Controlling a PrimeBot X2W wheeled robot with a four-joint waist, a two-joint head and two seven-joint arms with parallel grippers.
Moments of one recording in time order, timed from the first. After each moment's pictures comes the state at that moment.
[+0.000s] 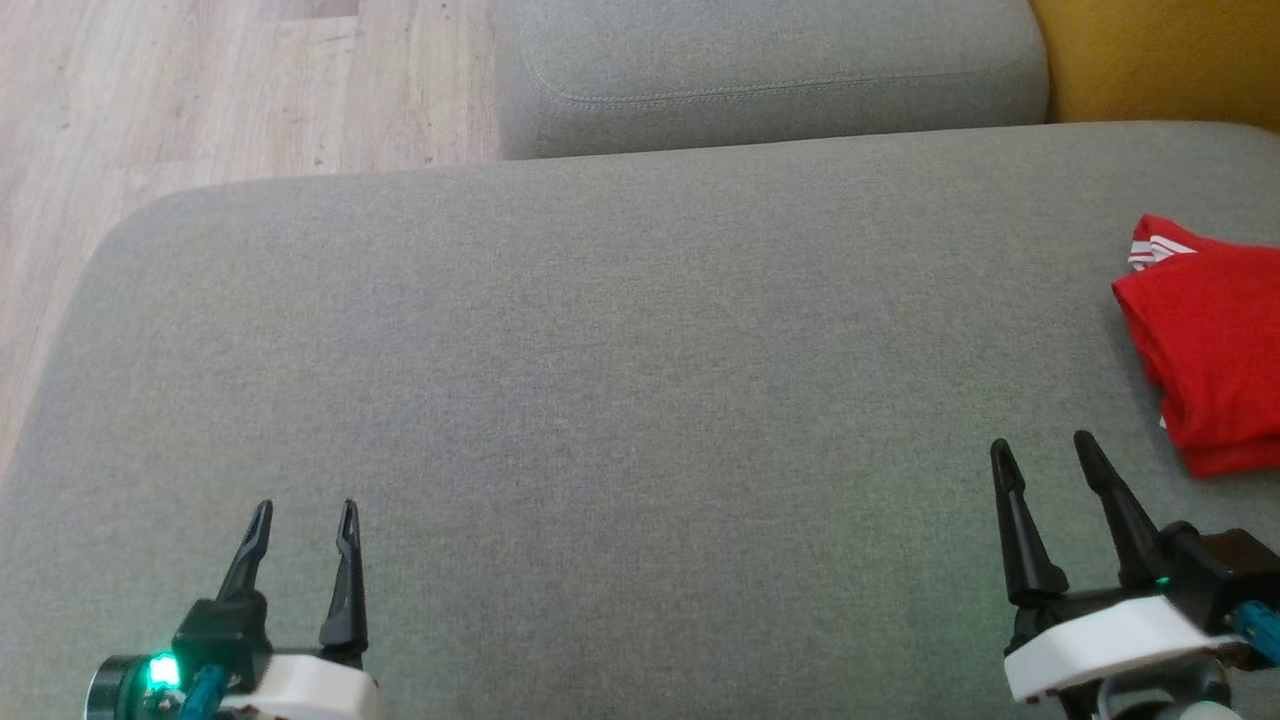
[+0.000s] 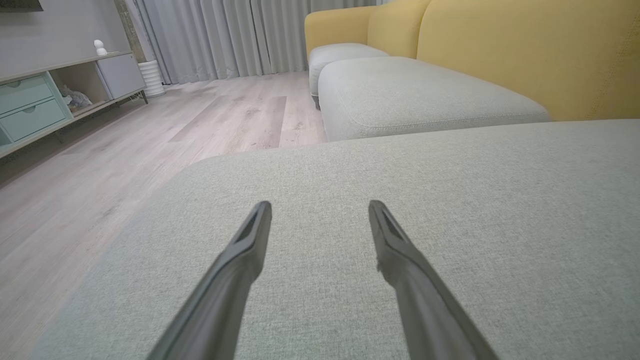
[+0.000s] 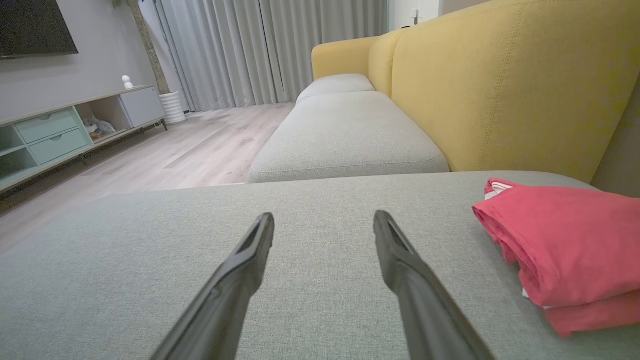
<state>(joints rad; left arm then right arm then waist) 0.03 0.40 -0.41 0.11 -0.43 0.29 -0.14 0.18 -0.05 0.00 -0.13 0.15 0.13 0.02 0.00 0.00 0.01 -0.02</state>
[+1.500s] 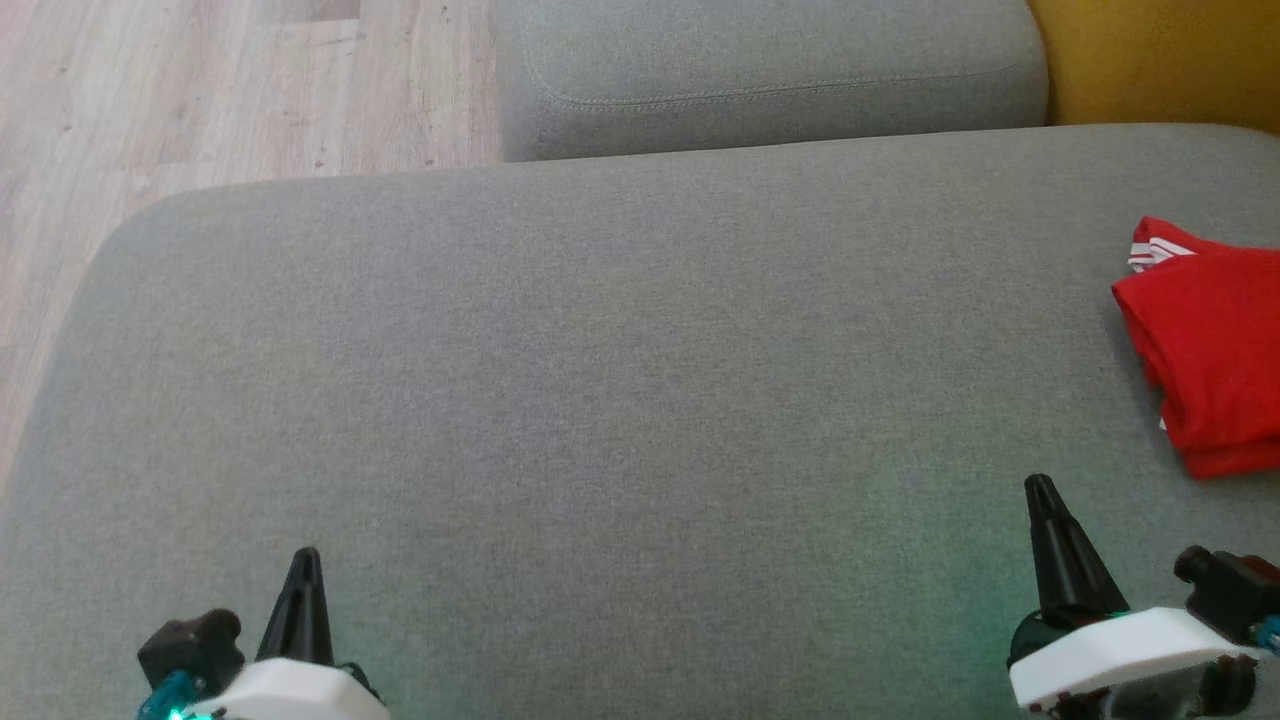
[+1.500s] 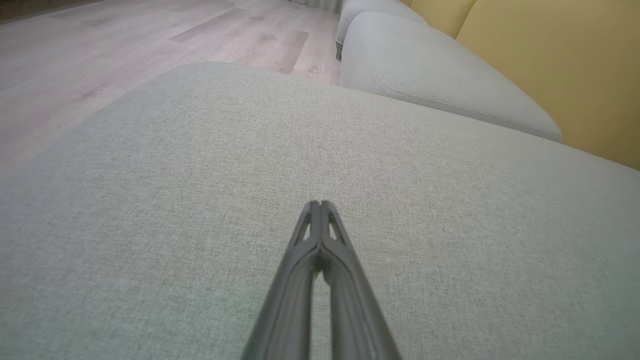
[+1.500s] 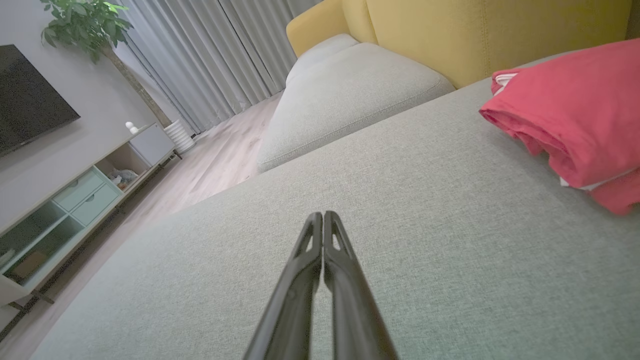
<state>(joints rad) 0.06 0.32 -0.35 0.19 -0.67 0.22 -0.09 0.17 -0.05 0.00 0.01 0.47 0.13 0.03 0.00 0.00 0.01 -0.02</state>
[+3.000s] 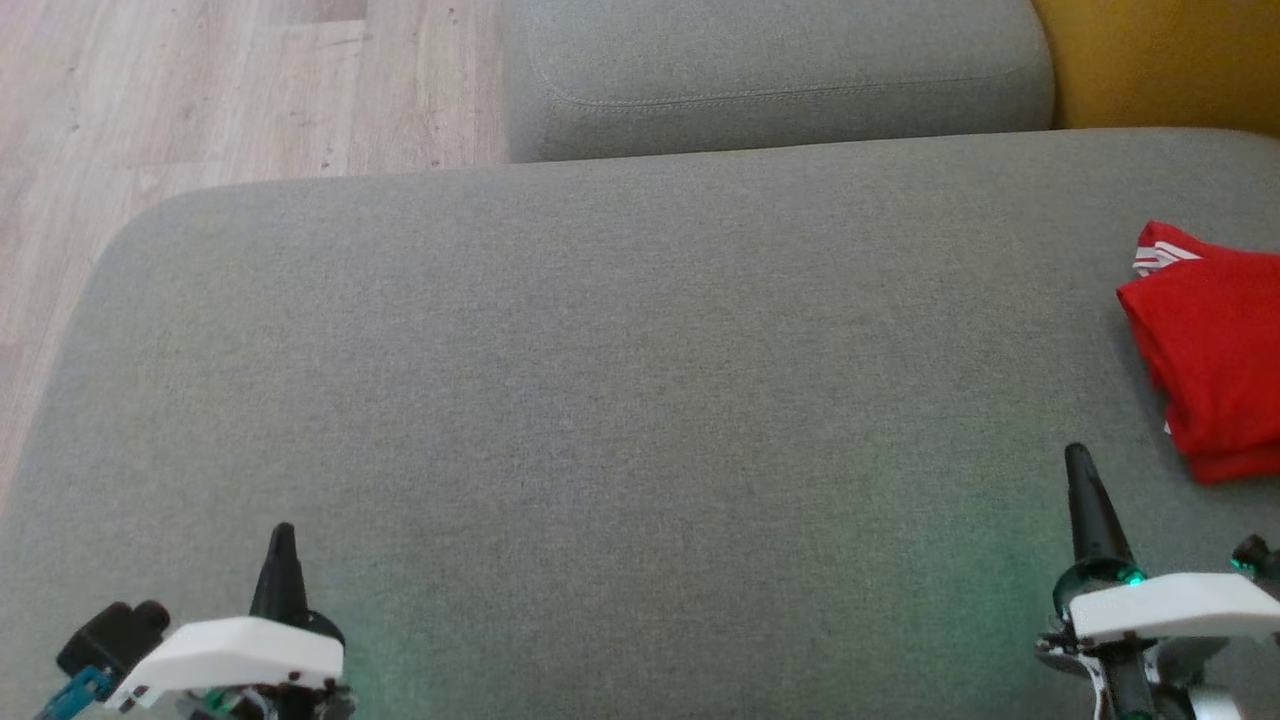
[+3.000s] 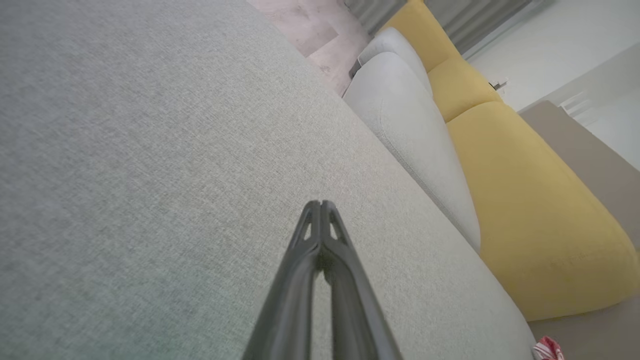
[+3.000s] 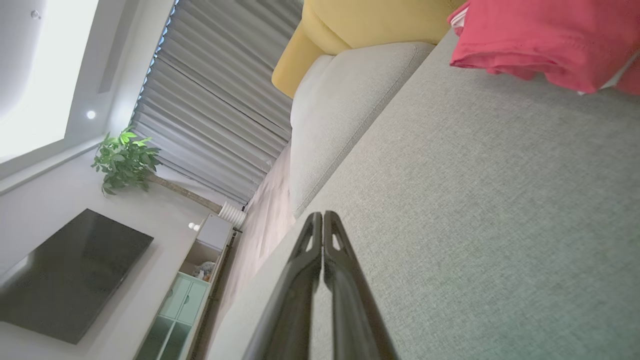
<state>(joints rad) 0.02 0.20 -0.18 0.23 -1.10 0.07 -0.01 0.07 -0.06 -0.03 0.13 1.00 0.13 0.04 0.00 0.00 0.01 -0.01</state>
